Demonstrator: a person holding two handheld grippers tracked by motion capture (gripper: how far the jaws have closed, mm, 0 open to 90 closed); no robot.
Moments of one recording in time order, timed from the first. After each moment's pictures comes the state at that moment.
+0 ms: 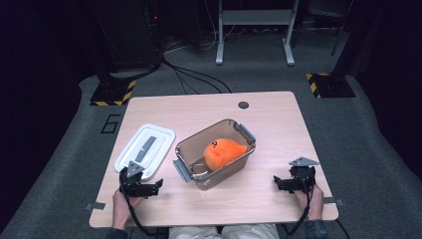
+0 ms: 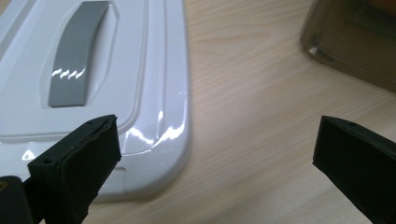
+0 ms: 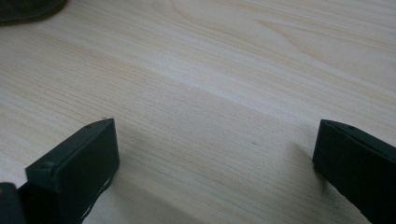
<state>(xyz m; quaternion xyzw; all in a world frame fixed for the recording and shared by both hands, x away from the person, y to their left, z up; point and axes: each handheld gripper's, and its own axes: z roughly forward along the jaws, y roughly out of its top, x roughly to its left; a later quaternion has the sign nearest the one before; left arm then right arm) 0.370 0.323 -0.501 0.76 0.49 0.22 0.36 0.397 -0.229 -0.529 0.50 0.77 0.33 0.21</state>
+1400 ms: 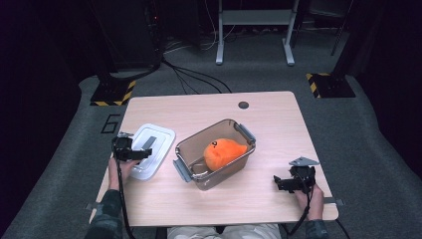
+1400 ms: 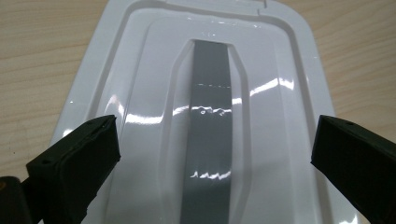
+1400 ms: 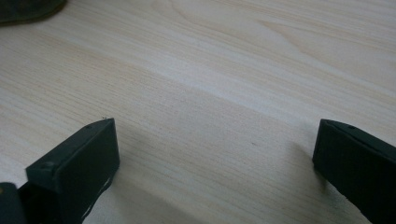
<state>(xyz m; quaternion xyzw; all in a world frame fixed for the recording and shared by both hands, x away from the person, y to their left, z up) 0.490 0.377 -0.500 0.73 0.57 0.18 0.33 0.398 -0.229 -0.529 0.50 0.77 0.33 0.21</state>
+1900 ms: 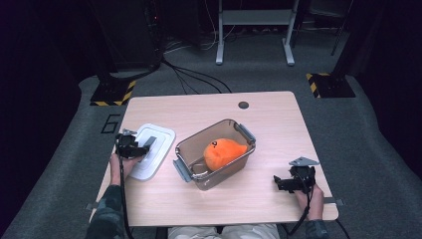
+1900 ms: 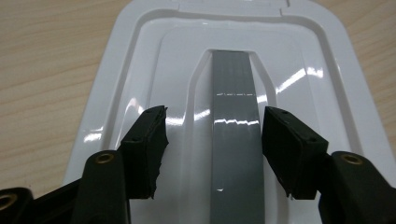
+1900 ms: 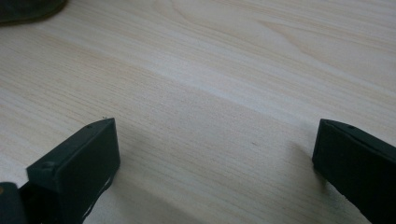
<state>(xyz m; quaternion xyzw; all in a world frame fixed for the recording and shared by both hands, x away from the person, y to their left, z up) 0.504 0.370 -0.506 0.75 0.55 0.22 0.30 0.398 -0.229 -0.529 0.50 0.77 0.33 0.21</state>
